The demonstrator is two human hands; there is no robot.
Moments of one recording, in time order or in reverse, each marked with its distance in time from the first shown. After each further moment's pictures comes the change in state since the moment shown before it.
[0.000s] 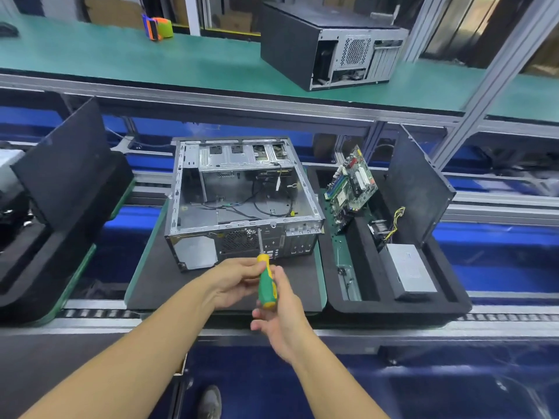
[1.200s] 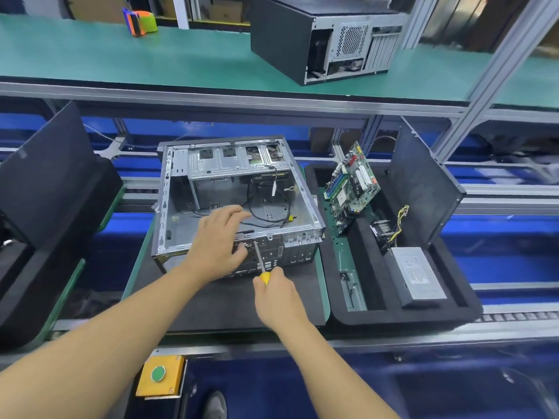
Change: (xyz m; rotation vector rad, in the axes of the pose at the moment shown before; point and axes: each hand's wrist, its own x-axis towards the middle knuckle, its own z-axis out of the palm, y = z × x) left_hand 0.053 0.062 -0.043 1.646 0.402 1.023; right_hand 0.039 -0.040 0.019 -1.153 0.169 -0.322
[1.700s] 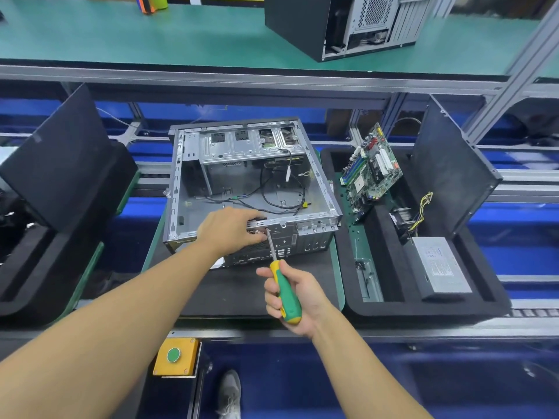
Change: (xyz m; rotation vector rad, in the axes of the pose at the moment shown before) left_hand 0.023 -0.016 0.011 0.097 -0.294 -0.207; right_hand 0.015 0.034 0.001 1.355 -0.615 0.264
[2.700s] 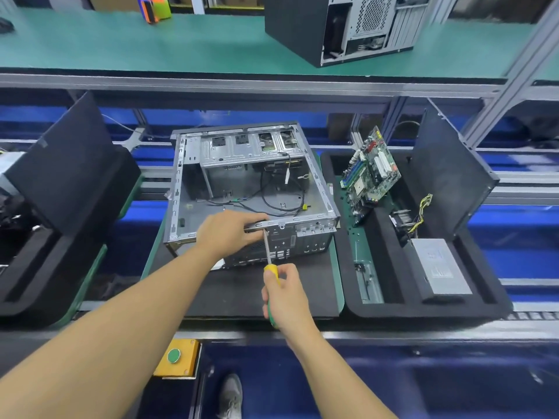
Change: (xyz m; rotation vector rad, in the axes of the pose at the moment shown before) left_hand -0.003 0.001 0.001 -0.014 0.065 0.015; right_hand 0.001 0.027 0.017 -0.614 0.374 -0.367
